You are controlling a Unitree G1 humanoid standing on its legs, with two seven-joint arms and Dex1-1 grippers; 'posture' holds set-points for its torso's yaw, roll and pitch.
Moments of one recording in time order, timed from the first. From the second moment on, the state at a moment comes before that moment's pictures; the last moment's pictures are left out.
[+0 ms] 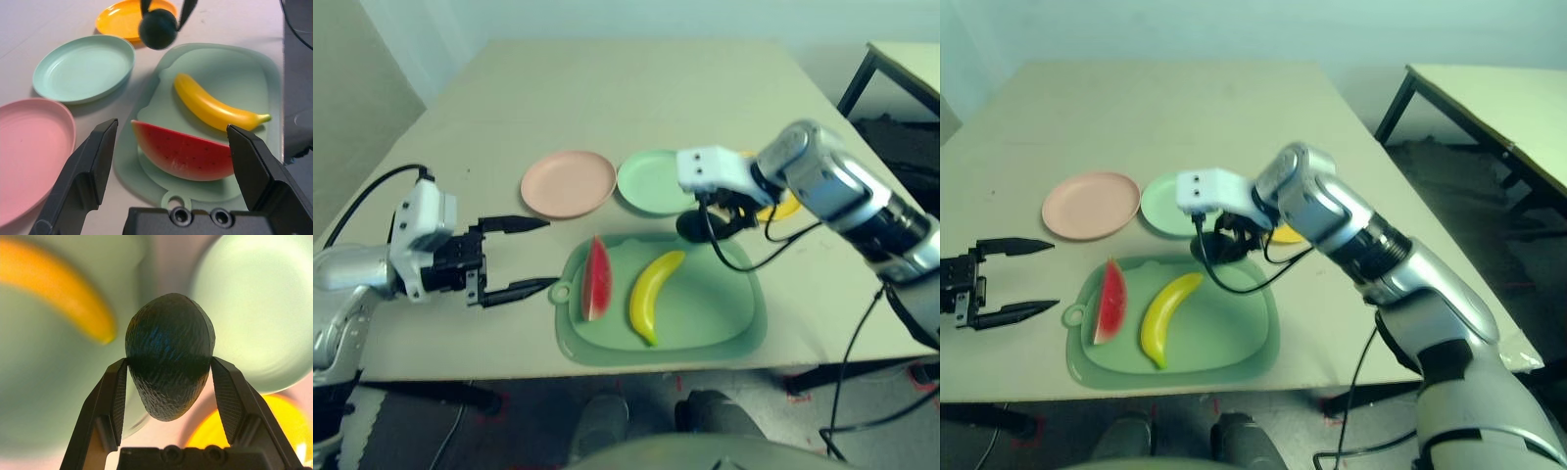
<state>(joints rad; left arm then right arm) -0.01 0.97 0.33 -0.23 -0.60 0.31 -1.23 -1.20 -0.50 0.68 0.36 -0.12 0.58 1.29</state>
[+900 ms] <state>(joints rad) -0.03 0.97 0.30 -0.27 -0.59 0.38 -1.15 -1.37 -0.15 0.59 1.30 -0.39 0.01 0.96</state>
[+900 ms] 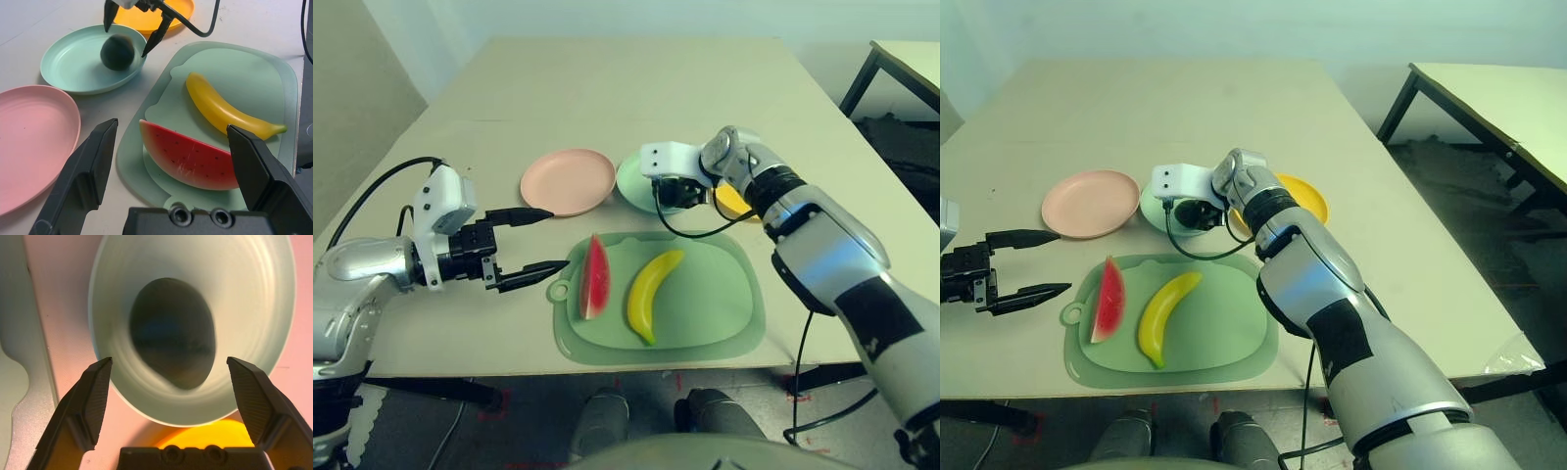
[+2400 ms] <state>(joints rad) -0.09 0.97 0.26 -0.22 -0.56 0.30 -1.25 -1.00 -0.35 0.74 0.28 -0.25 -0.02 1.49</state>
